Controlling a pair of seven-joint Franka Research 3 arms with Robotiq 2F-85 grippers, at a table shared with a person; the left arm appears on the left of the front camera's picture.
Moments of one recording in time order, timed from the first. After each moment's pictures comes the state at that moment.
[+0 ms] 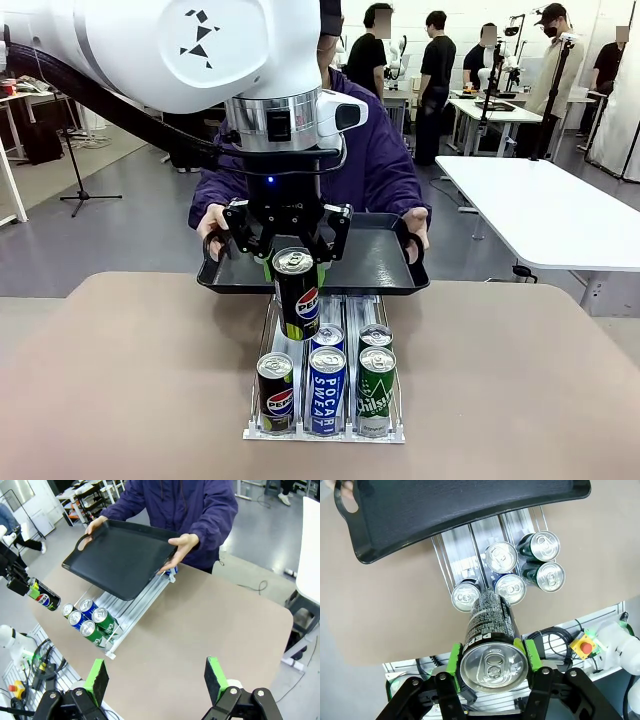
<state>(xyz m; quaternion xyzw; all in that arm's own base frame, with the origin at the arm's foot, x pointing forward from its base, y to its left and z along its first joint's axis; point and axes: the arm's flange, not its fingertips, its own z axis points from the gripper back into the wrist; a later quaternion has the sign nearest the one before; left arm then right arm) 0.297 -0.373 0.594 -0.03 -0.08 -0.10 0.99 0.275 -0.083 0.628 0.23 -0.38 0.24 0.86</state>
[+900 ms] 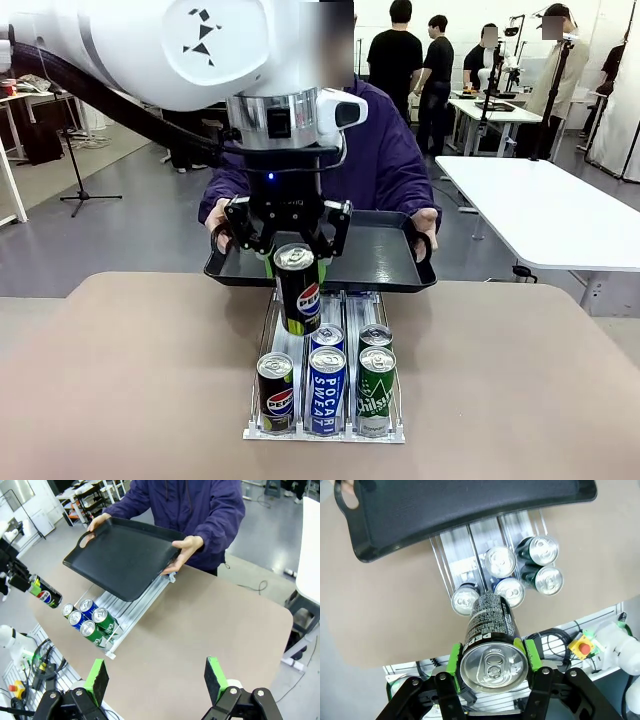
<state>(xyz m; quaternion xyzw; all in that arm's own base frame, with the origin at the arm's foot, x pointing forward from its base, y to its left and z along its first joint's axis) 0.310 -0.373 0.601 -0.04 -0.08 -0.10 0.99 0.275 -0.083 0.628 0.23 -0.38 0.24 0.86</state>
